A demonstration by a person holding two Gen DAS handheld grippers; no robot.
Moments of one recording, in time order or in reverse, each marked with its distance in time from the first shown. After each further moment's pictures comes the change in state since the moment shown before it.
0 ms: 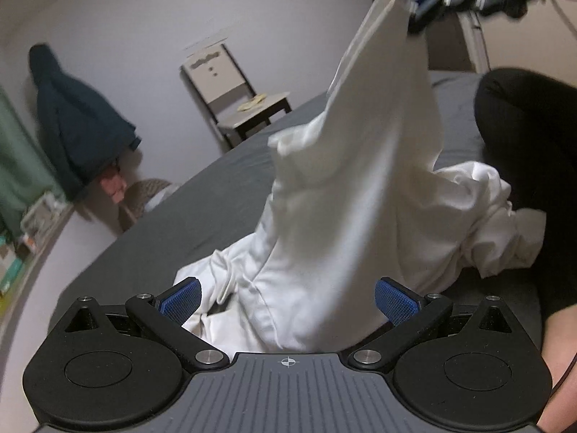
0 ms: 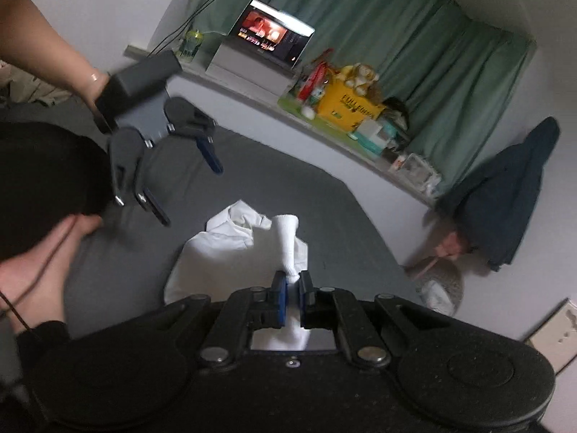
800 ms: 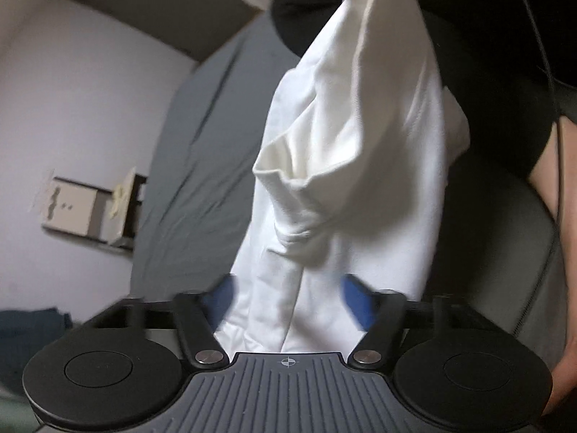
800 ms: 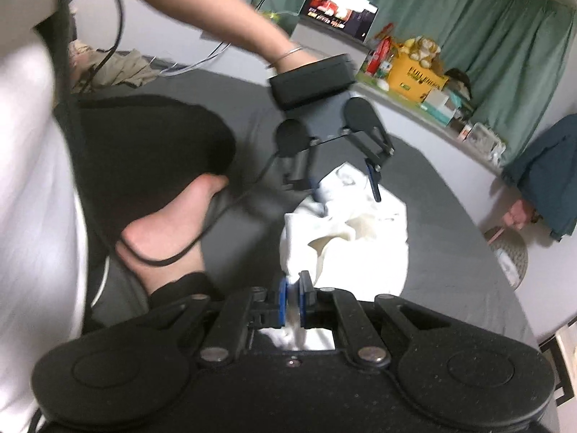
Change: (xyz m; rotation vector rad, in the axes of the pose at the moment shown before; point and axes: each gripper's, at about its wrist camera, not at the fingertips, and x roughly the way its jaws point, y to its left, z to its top) left arm 0.049 -0.056 0.059 0.830 -0.044 -0.278; right arm -0.063 0.083 -0.039 0.016 0.095 0.260
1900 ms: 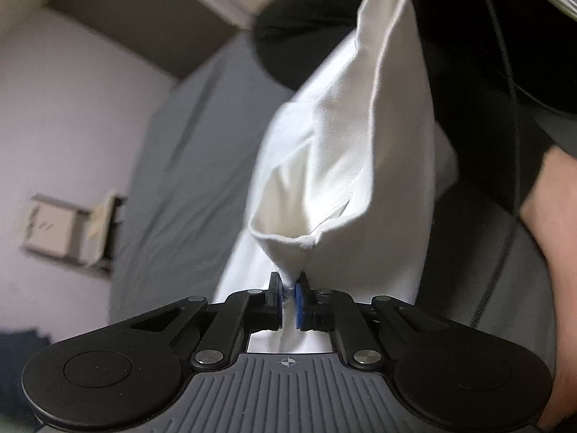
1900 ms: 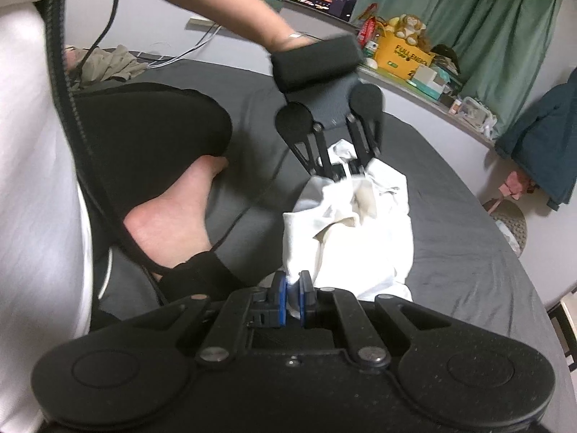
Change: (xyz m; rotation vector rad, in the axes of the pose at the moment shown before) left arm -0.017 0.003 0.031 -0.022 -0.046 -0.042; right arm 0.006 0.012 -0.007 0.078 0.033 -0.041
